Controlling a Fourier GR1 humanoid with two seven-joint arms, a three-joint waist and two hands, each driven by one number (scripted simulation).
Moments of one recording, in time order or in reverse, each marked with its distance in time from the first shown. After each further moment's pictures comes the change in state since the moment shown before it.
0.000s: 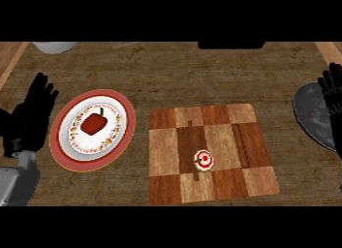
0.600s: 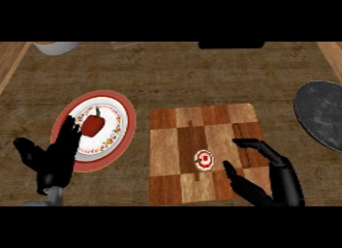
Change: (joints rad) left arm 0.218 -0.156 -0.072 0.034 0.022 0.001 -0.052; right arm 0.234 0.220 0.345 -0.083 0.300 -0.220 -0.044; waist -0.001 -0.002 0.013
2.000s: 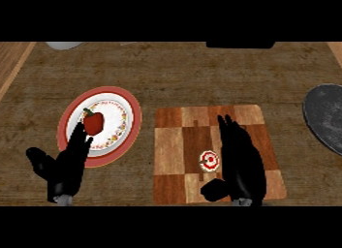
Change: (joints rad) left arm 0.049 -0.054 -0.033 -0.006 -0.025 -0.029 -0.043; right arm -0.201 0.286 0.079 -0.057 0.972 0.617 1.017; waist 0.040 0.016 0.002
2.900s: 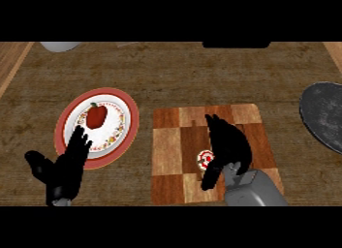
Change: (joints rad) left arm 0.029 -0.020 0.022 -0.011 -0.020 -0.017 0.011; right arm -0.202 0.002 -0.090 0.226 -0.249 0.276 0.058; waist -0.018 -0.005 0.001
